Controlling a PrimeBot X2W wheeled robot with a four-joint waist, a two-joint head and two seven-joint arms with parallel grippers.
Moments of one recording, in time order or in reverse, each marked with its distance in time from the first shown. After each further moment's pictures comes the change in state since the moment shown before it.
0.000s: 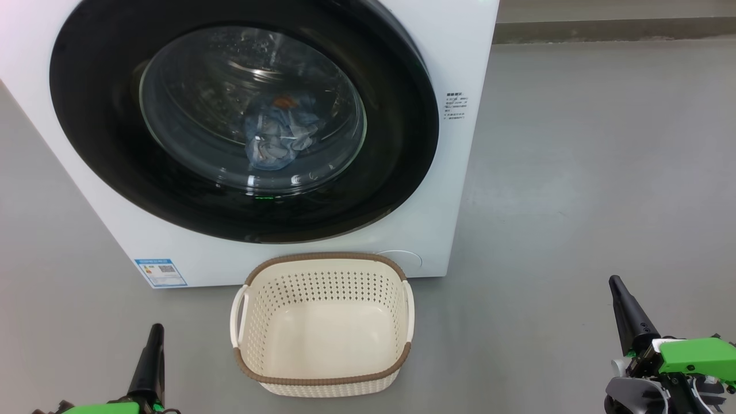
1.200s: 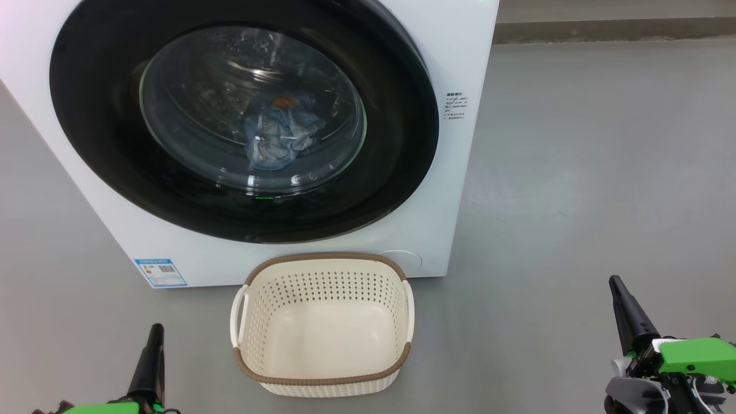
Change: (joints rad) left arm 0.000 0.000 0.000 0.000 0.000 0.000 0.000; right arm 0.000 0.000 0.000 0.000 0.000 0.000 0.000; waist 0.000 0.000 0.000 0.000
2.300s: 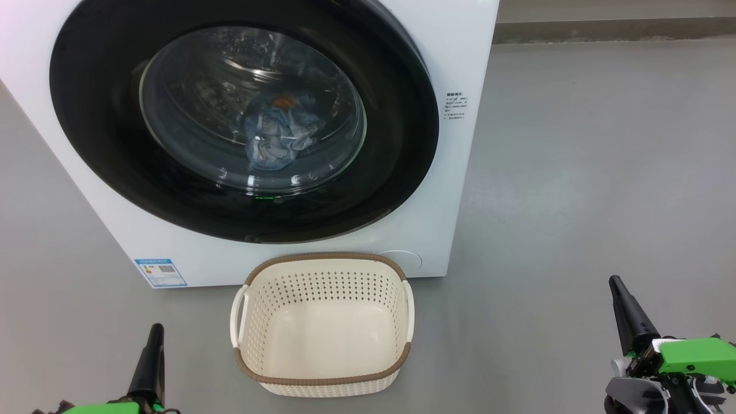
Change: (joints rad) left arm 0.000 0.000 0.000 0.000 0.000 0.000 0.000; right arm 0.000 0.000 0.000 0.000 0.000 0.000 0.000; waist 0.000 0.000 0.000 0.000
